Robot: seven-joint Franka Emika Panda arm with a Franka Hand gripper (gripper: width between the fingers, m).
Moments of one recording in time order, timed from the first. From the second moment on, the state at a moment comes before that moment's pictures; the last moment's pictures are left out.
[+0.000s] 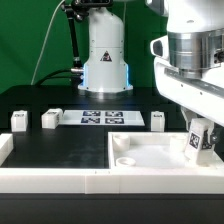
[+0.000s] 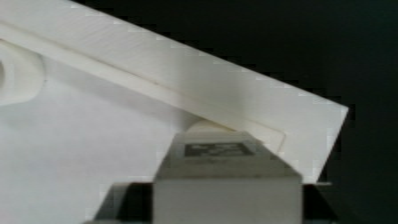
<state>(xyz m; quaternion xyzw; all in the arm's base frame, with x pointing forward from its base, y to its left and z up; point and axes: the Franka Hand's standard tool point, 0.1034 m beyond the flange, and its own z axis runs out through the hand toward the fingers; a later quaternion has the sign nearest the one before) 0.627 0.124 0.072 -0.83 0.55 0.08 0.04</state>
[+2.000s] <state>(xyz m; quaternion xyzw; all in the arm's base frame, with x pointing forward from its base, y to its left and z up) 0.629 0.120 0.071 -0.99 -0.11 0.04 0.06</state>
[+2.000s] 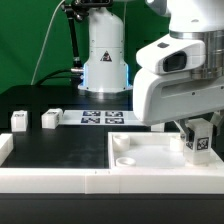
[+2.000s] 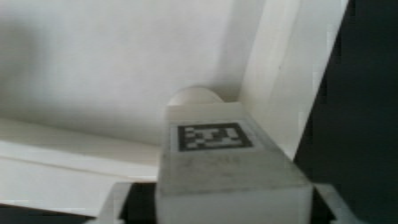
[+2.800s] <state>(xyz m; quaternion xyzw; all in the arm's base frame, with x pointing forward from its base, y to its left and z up) 0.630 0.115 0.070 -0.95 0.29 0.06 0.06</state>
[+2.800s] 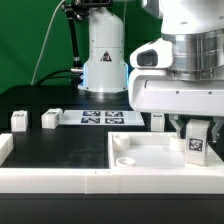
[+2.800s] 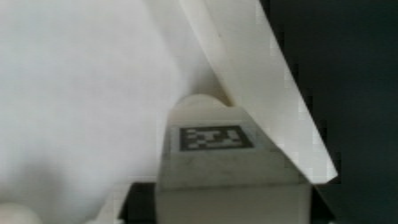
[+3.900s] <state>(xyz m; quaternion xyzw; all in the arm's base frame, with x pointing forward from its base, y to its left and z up) 0.627 0.121 0.070 -0.87 0.48 0.07 0.06</state>
